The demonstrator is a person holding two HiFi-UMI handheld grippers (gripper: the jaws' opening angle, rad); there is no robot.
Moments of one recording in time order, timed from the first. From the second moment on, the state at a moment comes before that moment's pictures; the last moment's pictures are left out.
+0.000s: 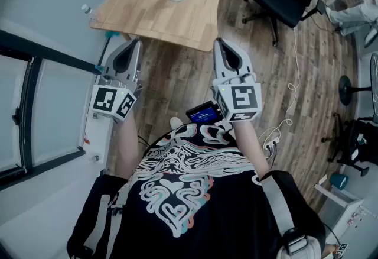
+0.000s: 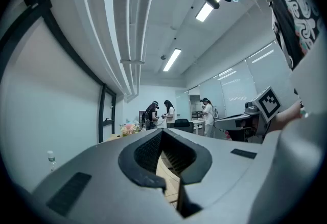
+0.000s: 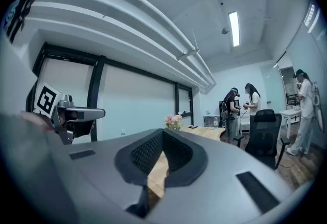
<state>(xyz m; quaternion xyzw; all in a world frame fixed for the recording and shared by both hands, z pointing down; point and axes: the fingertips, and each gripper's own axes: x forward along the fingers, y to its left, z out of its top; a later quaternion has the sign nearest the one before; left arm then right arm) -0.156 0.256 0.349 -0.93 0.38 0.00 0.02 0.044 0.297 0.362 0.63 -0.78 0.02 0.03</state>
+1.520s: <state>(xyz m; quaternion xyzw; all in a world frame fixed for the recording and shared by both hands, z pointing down) -0.086 0.192 0.376 -0.90 0.44 0.00 0.03 0.103 0.224 0.400 0.56 -0.83 0.02 0.04</state>
